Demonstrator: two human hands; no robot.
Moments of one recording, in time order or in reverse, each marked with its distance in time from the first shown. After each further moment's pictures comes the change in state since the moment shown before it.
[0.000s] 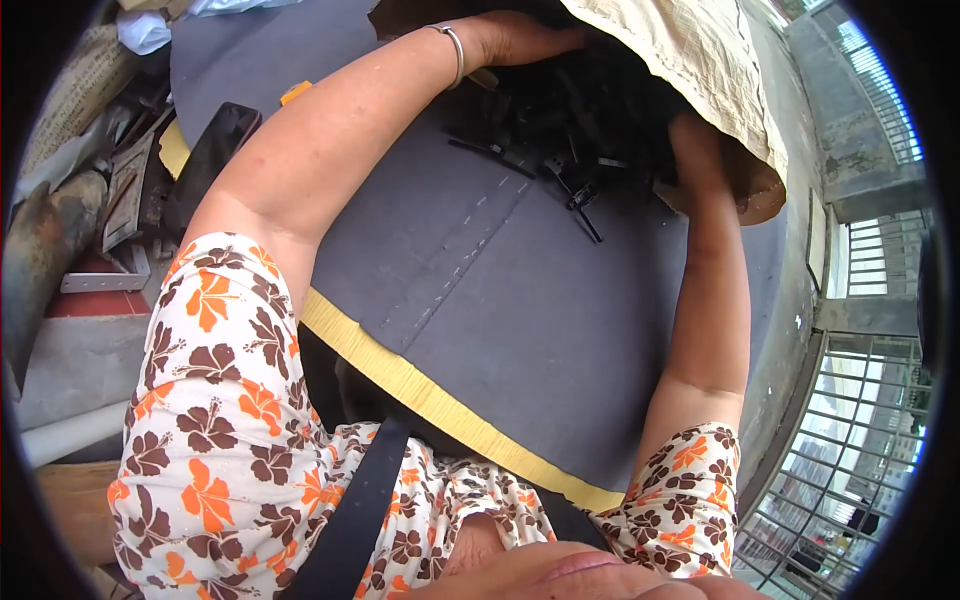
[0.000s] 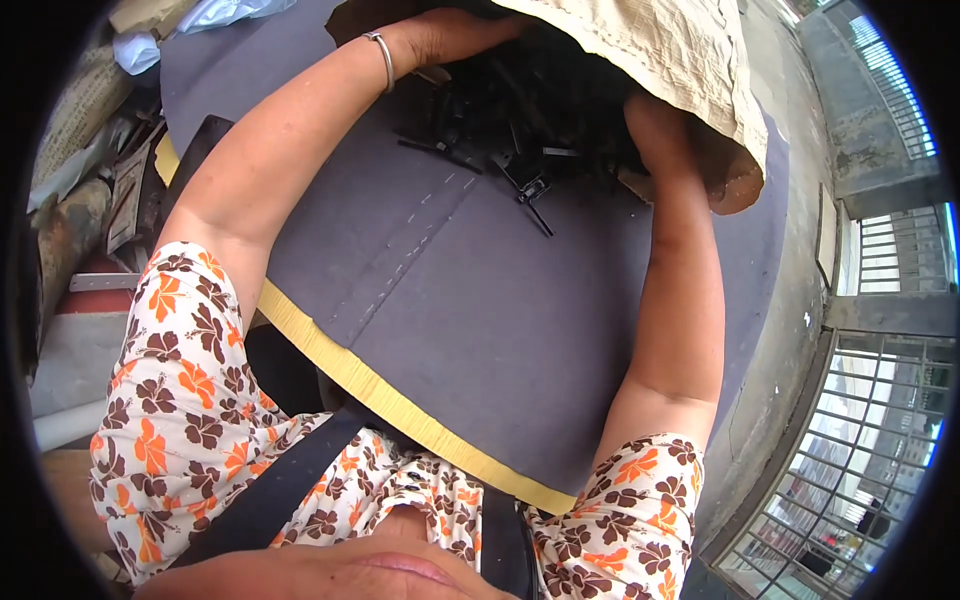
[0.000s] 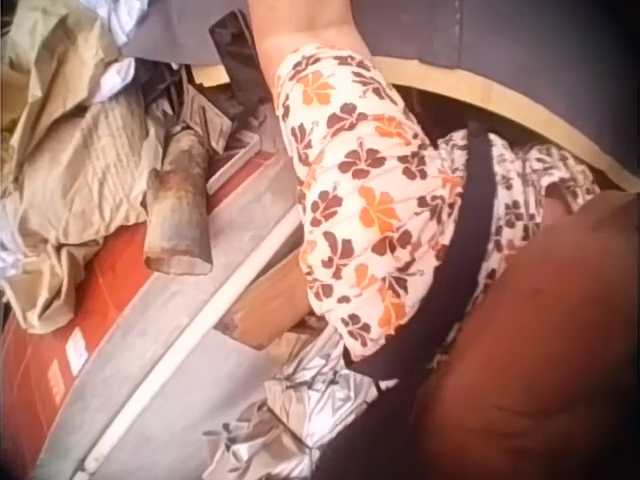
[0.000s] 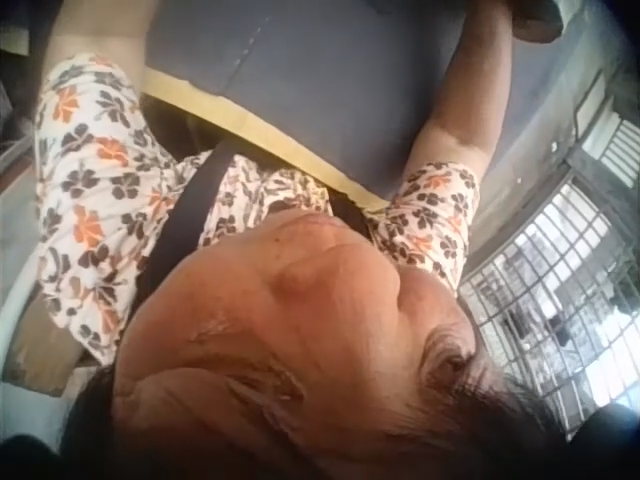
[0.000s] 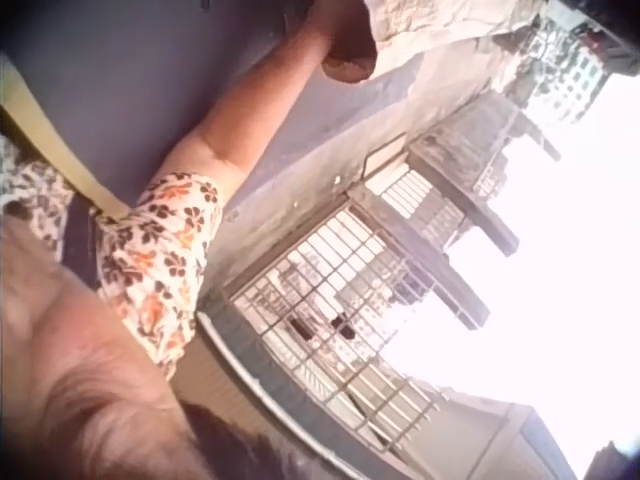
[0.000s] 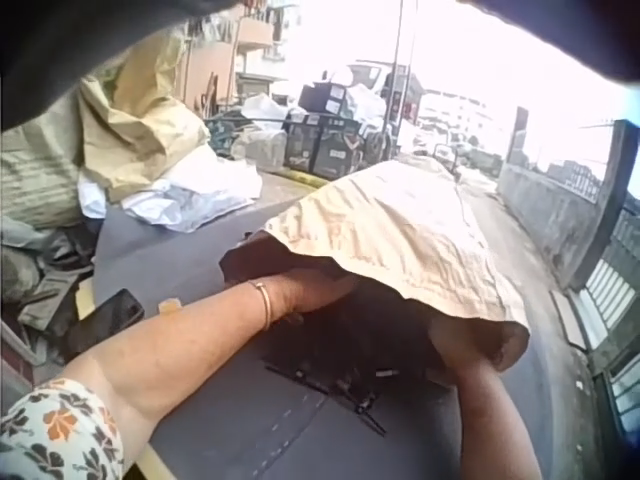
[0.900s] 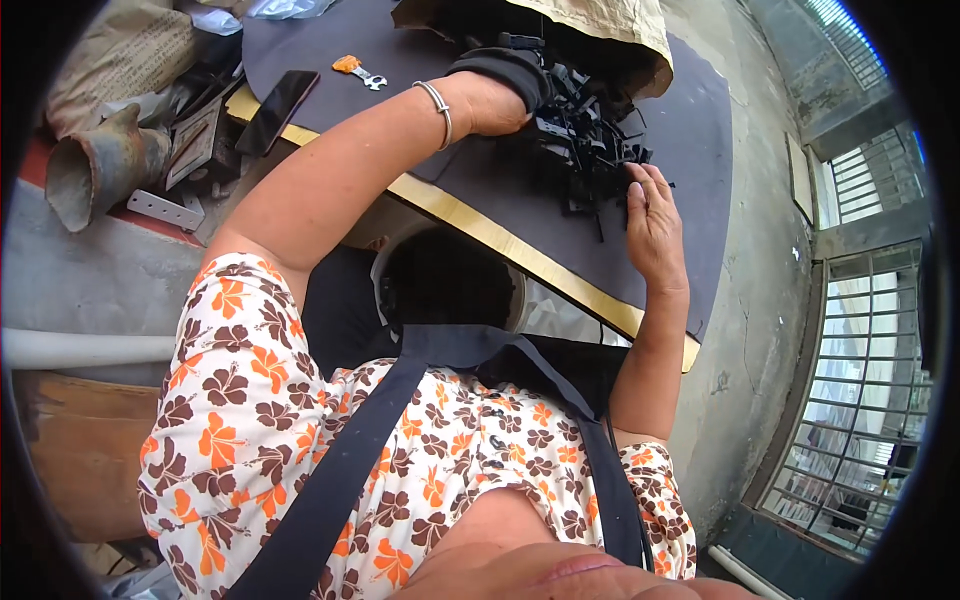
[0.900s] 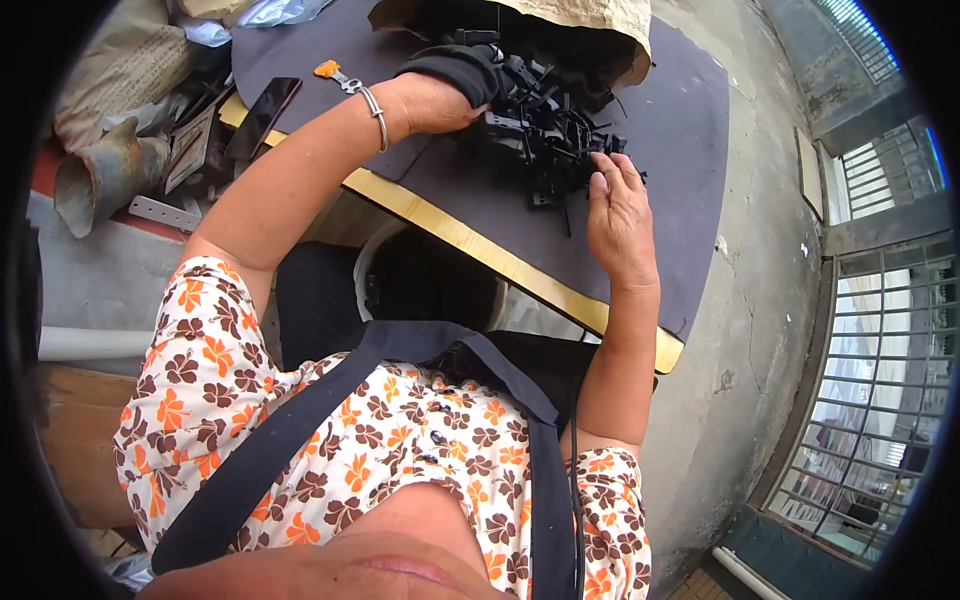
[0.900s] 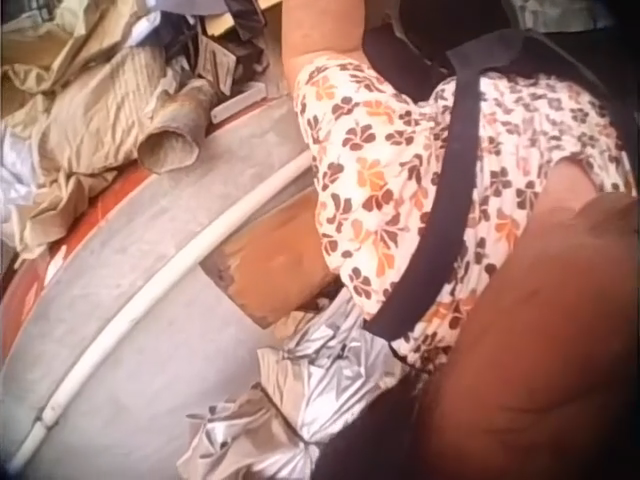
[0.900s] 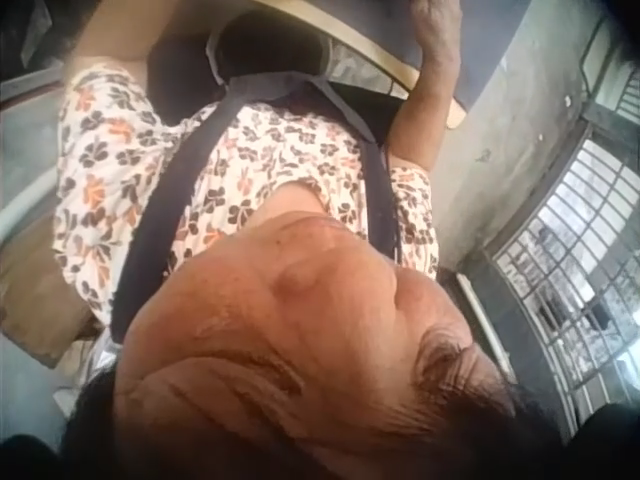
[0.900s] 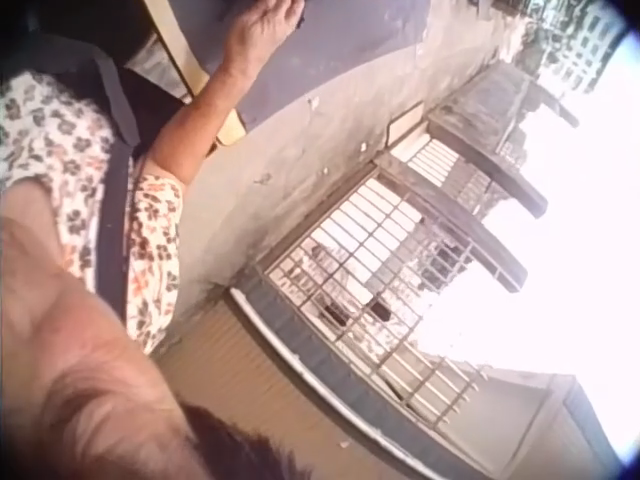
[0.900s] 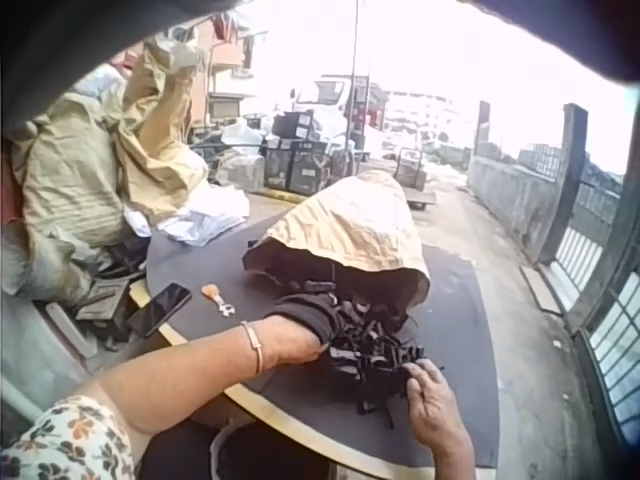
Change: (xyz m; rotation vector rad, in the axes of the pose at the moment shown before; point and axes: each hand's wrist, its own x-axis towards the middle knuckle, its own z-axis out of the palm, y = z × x) left_hand -0.111 0.026 -0.014 0.477 -0.110 0.717; right_hand -0.212 -0.129 -0.129 -0.069 -0.128 0.171
